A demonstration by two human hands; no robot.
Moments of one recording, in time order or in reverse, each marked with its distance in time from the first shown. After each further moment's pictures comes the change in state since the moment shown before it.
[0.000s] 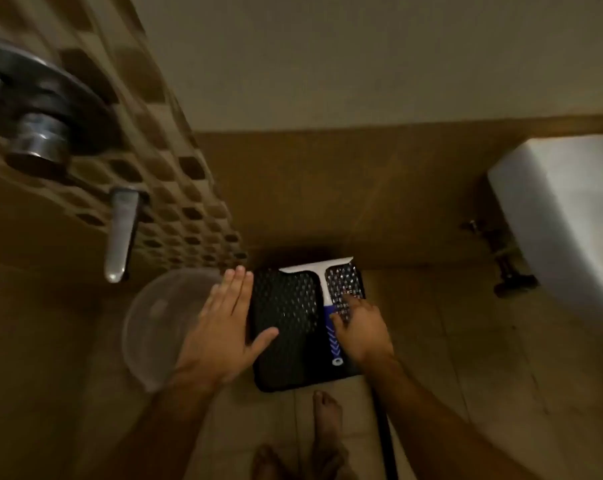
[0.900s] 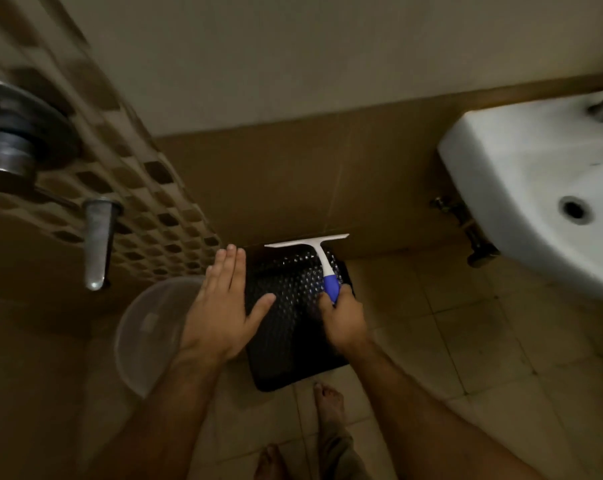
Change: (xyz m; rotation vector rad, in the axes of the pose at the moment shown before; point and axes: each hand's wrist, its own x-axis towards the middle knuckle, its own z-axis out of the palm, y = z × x) left_hand 0.016 0.036 -0.017 0.003 0.075 0.013; right_hand -0.025 0.004 0.006 0.500 0.119 0.215
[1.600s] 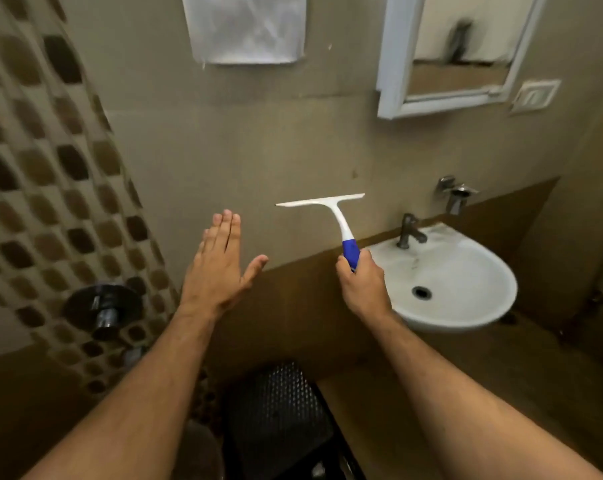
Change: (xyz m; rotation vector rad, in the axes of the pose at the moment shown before) left_hand -0.026 0.118 -0.319 0.047 0.544 0.344; right_hand -0.200 -0.161 -0.252 0.166 0.651 -0.436
